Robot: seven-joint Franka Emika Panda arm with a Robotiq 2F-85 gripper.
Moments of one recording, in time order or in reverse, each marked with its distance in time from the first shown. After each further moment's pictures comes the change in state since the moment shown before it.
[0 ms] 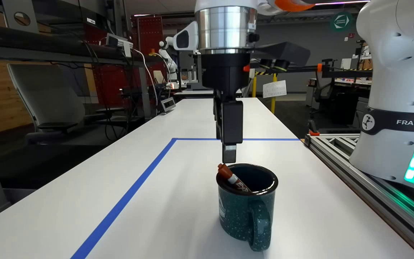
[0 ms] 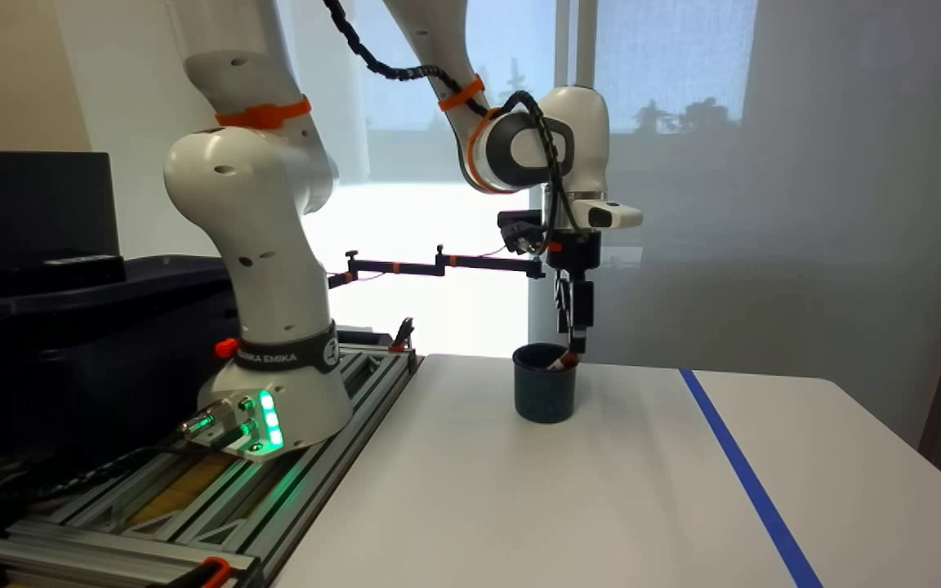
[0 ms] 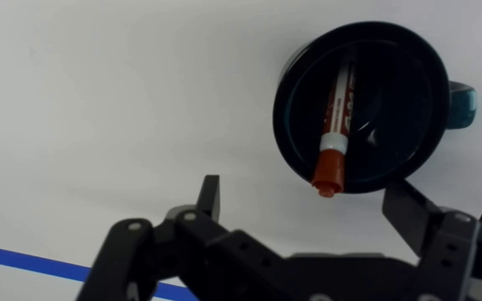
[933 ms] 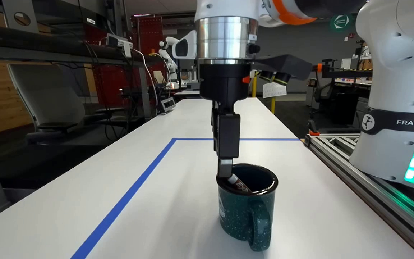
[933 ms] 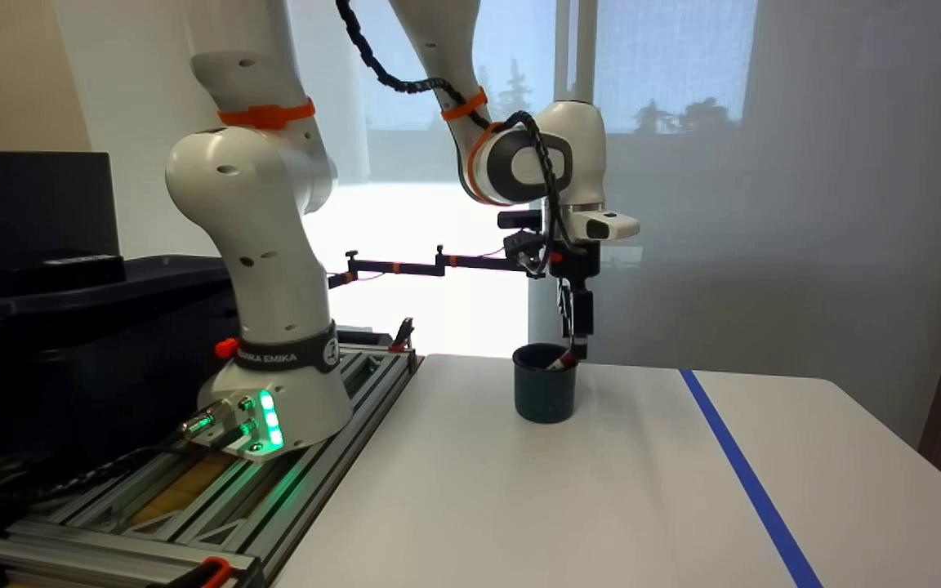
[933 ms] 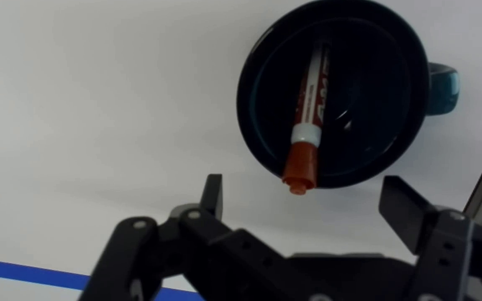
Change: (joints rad) arm 0.019 0.063 0.005 0.000 0.004 0.102 0.049
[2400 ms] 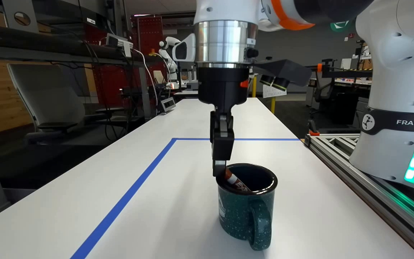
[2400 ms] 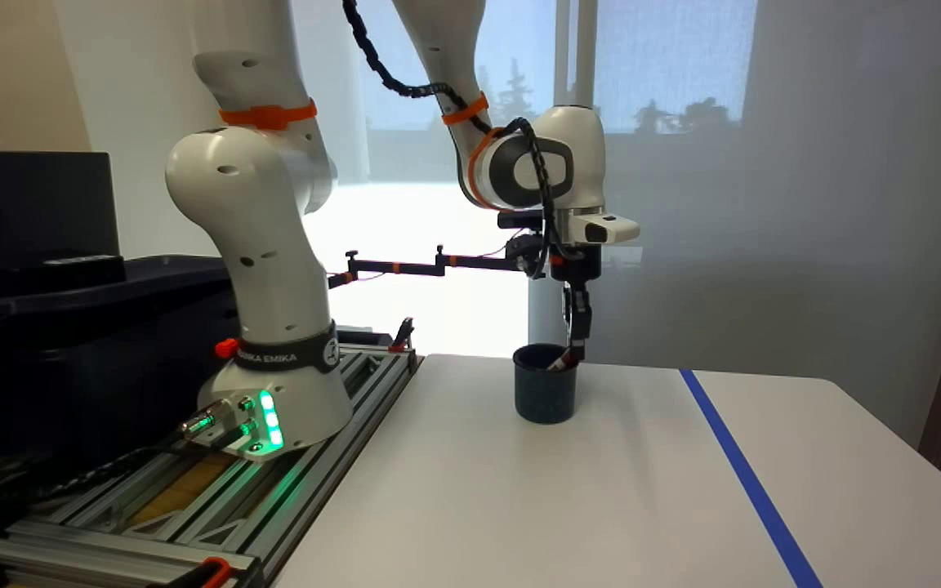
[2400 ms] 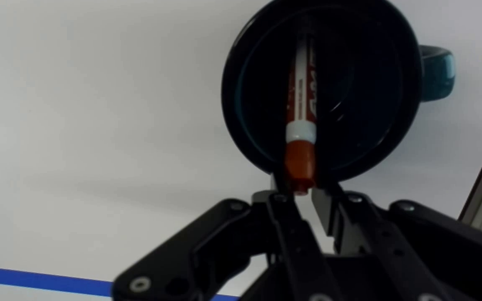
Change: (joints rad) arm 0.003 0.026 0.000 0.005 -0.028 0.035 0.072
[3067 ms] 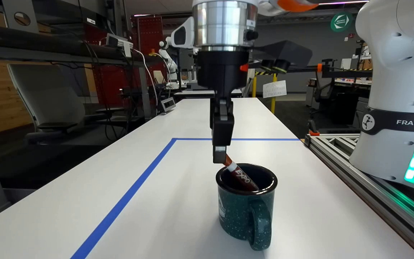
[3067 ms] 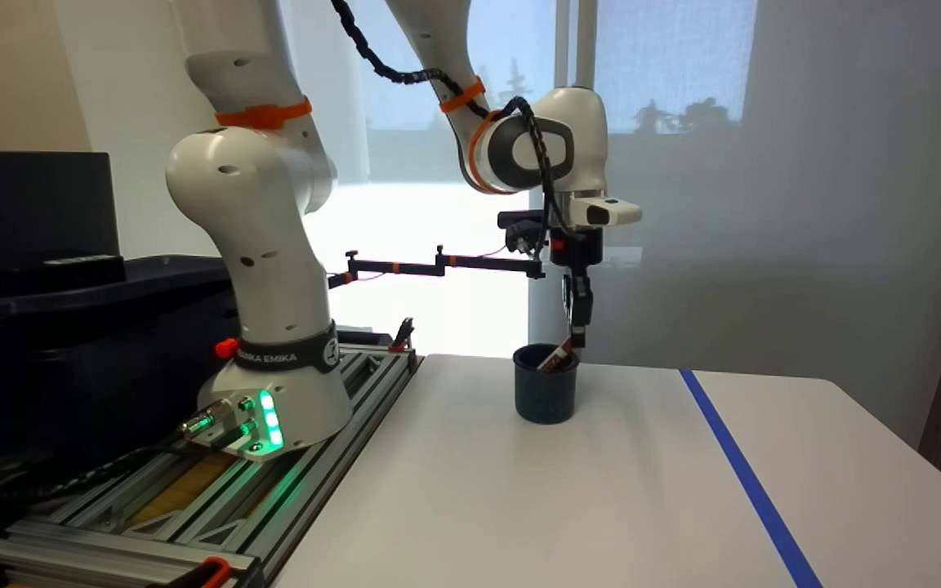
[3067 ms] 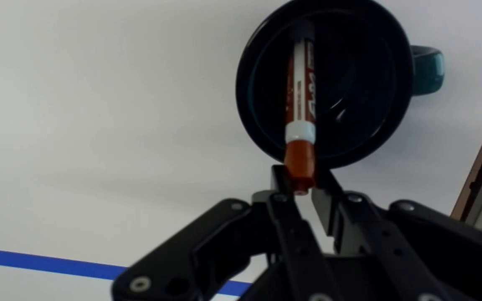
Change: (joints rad) arm 0.005 -0.081 -0.001 0.003 0.040 -0.092 -0.038
